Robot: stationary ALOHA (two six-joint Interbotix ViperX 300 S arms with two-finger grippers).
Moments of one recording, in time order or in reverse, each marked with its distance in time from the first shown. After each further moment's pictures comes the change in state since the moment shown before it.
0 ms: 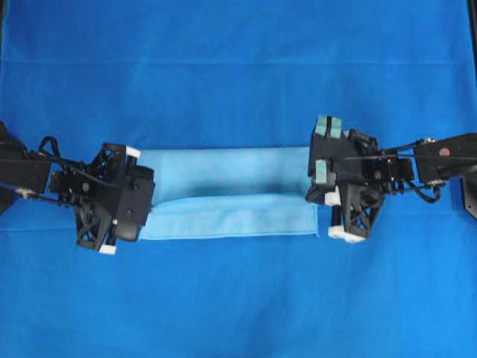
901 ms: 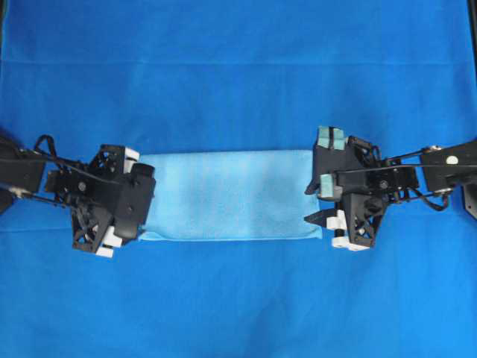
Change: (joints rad) left arm 0.015 -0.066 -0.023 0.000 0.043 -0.038; right arm 0.026 -0.040 -0.005 -0.028 -0.025 -0.012
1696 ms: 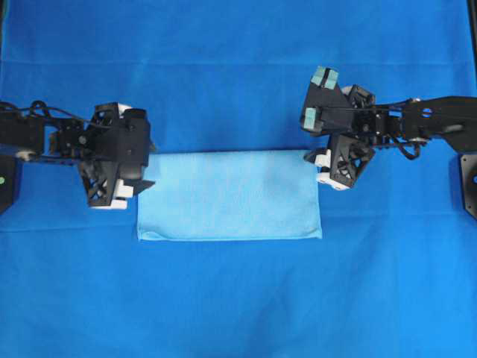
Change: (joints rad) left arm 0.224 0.063 0.086 0.000 -0.210 0.060; right arm -0.279 0.141 0.006 -0.089 -0.018 0.002
